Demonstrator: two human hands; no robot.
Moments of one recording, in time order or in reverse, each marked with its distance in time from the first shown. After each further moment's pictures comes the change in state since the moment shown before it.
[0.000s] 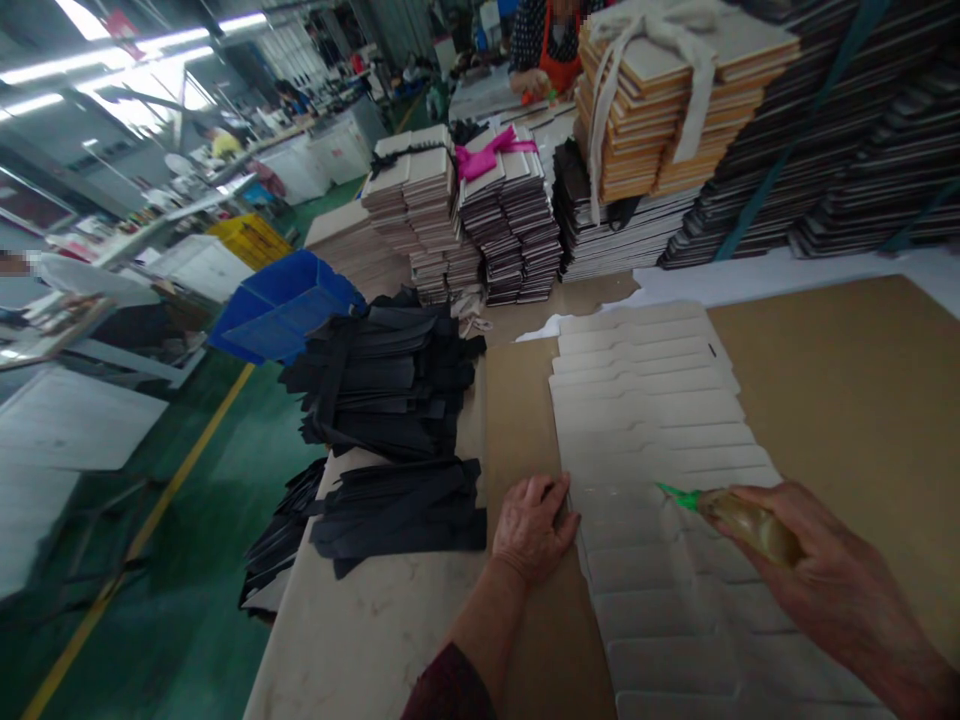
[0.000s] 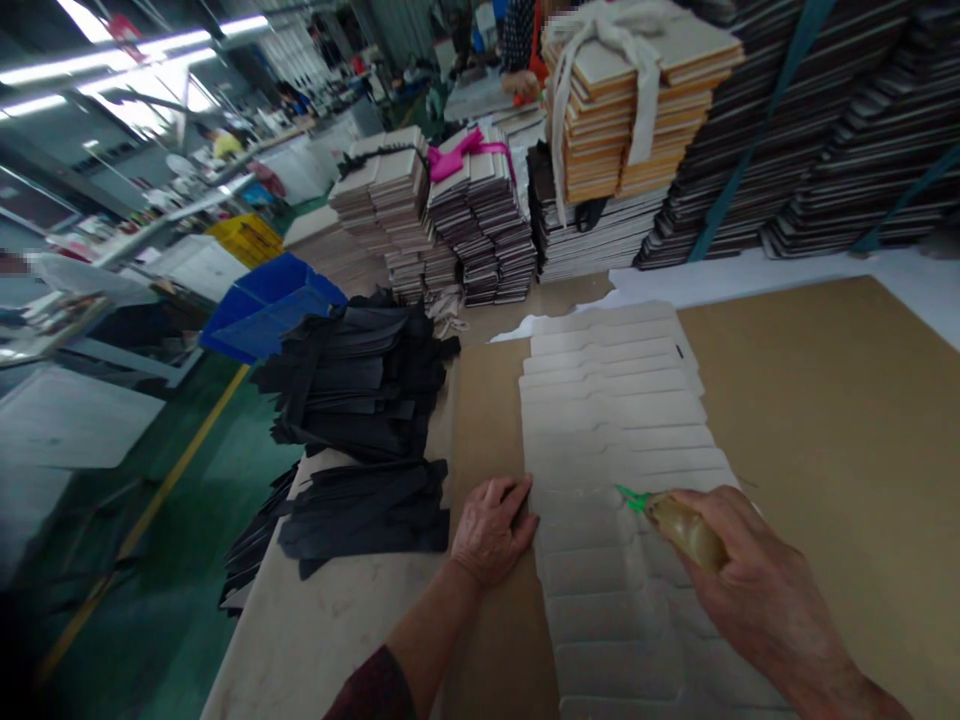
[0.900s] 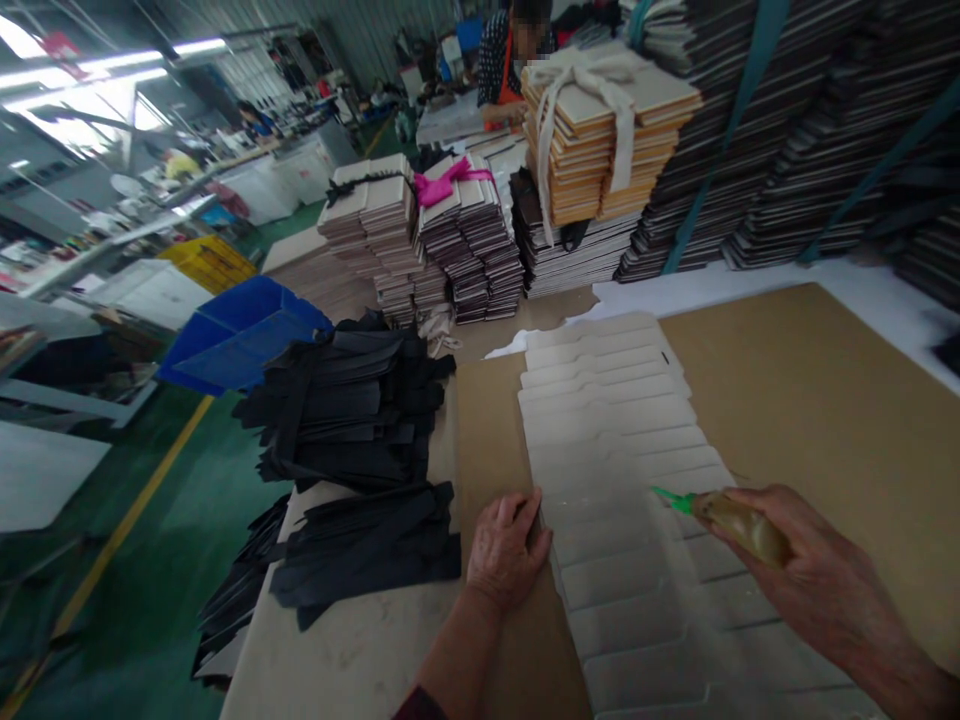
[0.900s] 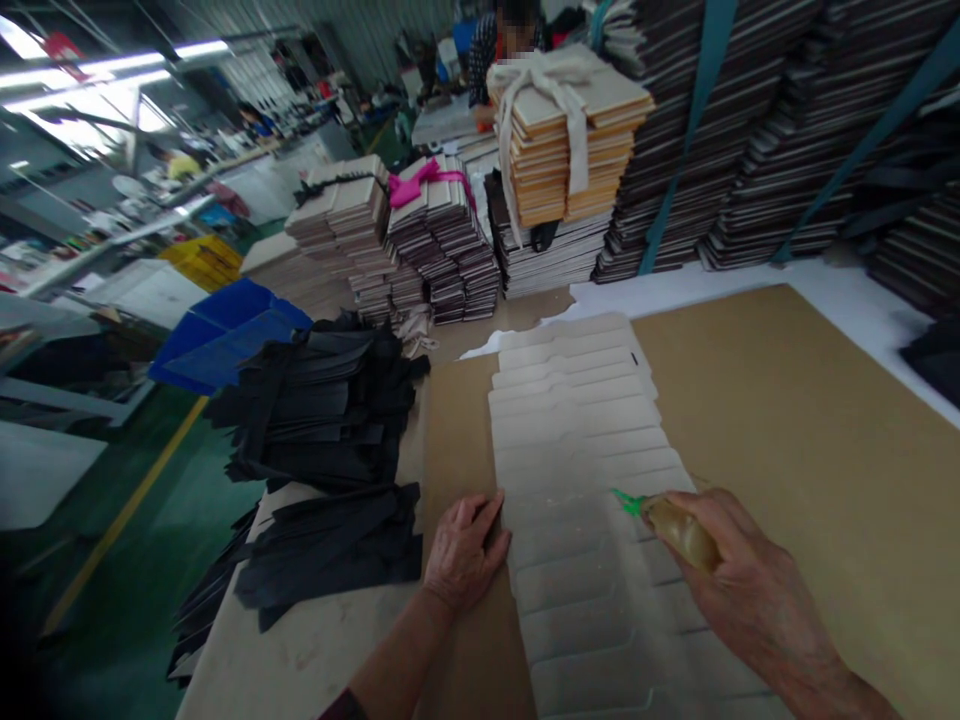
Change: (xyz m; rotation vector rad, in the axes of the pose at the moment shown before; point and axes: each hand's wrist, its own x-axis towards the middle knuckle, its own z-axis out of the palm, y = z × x) left_hand -0.002 -0.008 0.005 0.041 0.105 0.041; right_hand -0.011 0.036 -0.030 0.041 0.017 0.226
